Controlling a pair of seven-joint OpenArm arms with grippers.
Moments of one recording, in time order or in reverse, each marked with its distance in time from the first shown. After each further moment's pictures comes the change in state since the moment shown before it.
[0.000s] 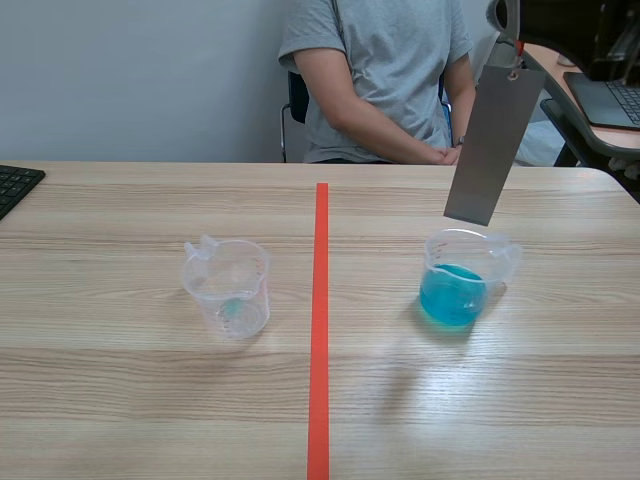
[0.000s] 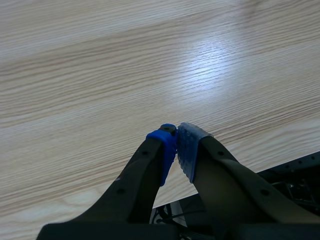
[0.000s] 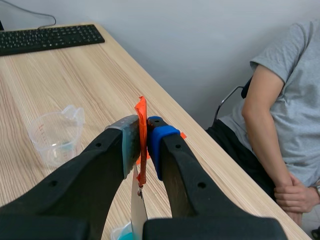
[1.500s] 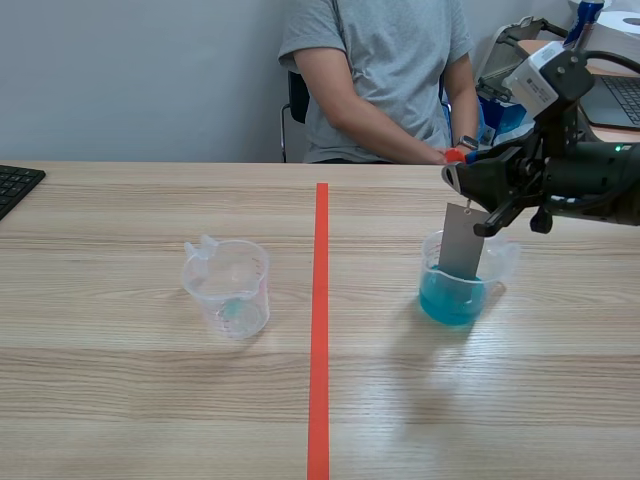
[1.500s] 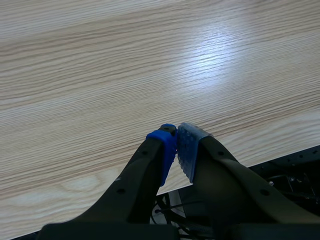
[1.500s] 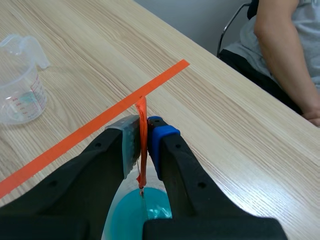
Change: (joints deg) left arm -0.2 0.6 0.0 -0.7 0.0 0.0 1.7; right arm 0.0 -16.0 -5.3 -22.4 -30.5 -0.1 13.7
